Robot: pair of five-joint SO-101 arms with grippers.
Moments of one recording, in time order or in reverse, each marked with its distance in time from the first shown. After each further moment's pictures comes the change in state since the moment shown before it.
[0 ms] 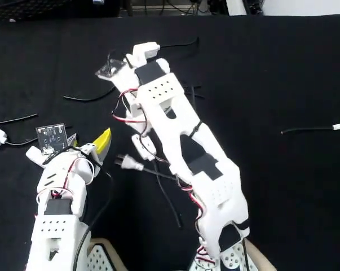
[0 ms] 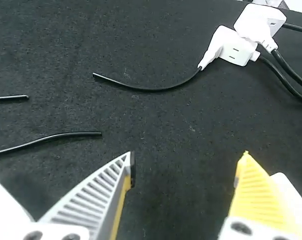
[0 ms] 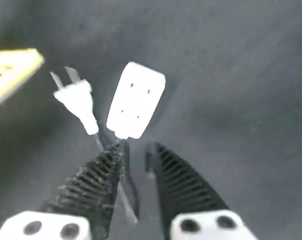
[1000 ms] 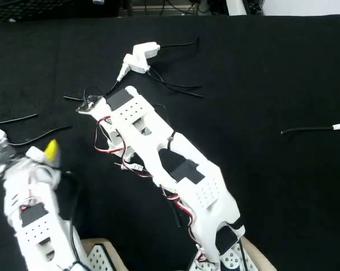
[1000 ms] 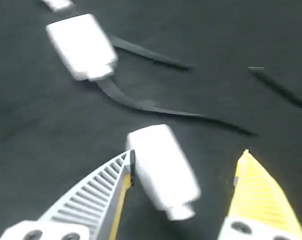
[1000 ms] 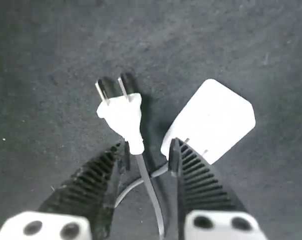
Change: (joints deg) left arm -29.5 0.0 0.0 7.7 -0.8; right arm -9.6 4.8 10.1 -6.9 -2.6
